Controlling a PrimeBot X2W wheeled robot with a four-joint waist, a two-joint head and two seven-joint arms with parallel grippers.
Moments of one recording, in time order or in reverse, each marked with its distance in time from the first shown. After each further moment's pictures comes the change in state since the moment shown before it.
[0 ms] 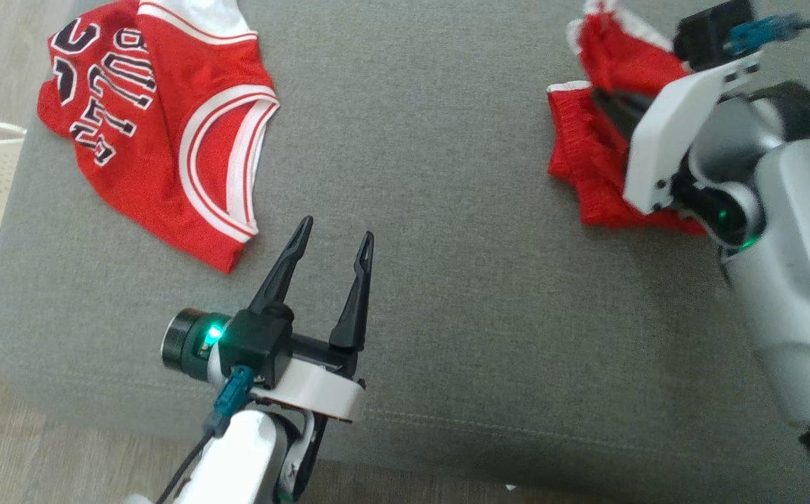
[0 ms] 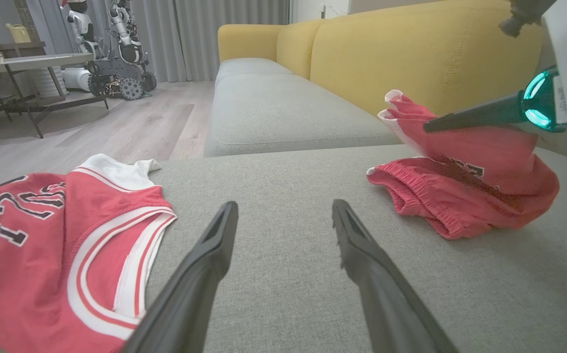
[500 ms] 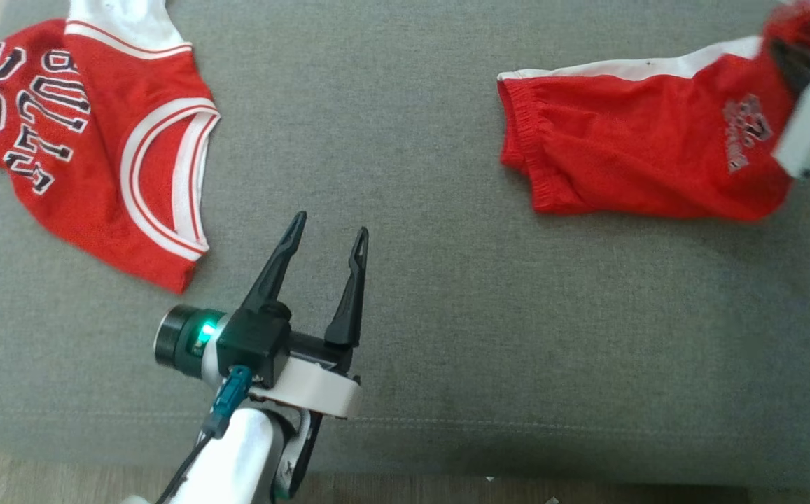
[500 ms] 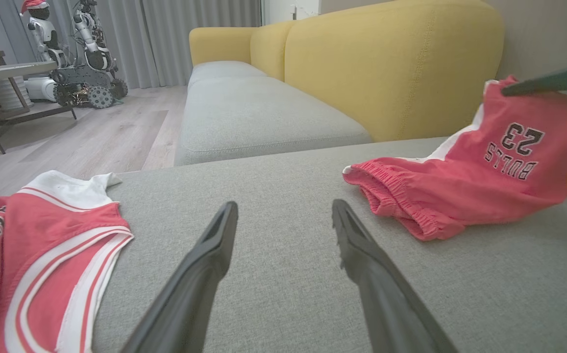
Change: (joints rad) left arm 0.001 0.000 0.021 -0.011 0.031 -0.001 0.000; right arm 0.051 -0.133 -0.259 -0.010 -0.047 0.000 -0.058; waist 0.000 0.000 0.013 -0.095
